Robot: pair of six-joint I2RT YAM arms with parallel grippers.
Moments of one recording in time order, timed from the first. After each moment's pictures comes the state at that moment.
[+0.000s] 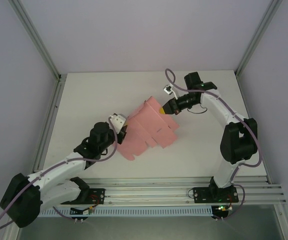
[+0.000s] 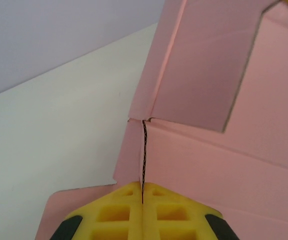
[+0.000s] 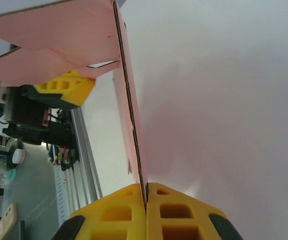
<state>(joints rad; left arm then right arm) -0.63 1.04 0.49 0.21 -0.09 0.11 0.30 1.77 1.53 -0.96 -0.99 -0.36</state>
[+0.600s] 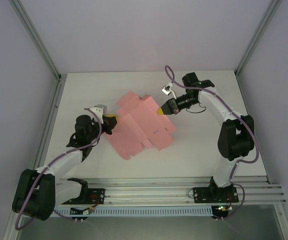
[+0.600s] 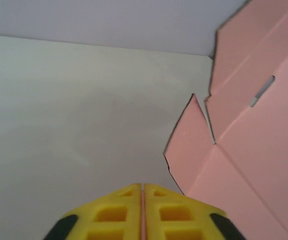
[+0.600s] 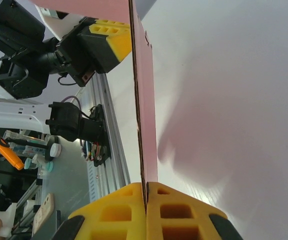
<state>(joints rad) -0.23 1.13 0.44 0.43 0.42 -0.28 0.31 1.82 1.58 -1.07 -1.10 -0.41</state>
